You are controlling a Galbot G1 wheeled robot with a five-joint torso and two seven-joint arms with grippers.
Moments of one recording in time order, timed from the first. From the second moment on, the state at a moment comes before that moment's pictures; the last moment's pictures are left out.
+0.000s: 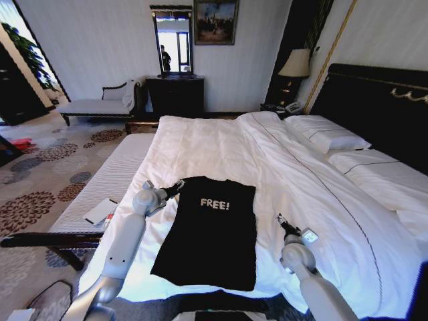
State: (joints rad) left arm 0.72 -1.26 -0.32 -1.53 -1.58 0.57 -0.57; right arm -1.32 1.13 0.49 1.79 0.99 -0.06 0.71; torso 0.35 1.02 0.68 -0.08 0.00
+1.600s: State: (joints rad) left arm 0.56 -1.43 -0.18 -1.31 -1.34 0.43 -0.39; right arm -1.39 1.18 0.53 1.82 0.93 -0.06 0.70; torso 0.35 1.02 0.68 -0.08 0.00
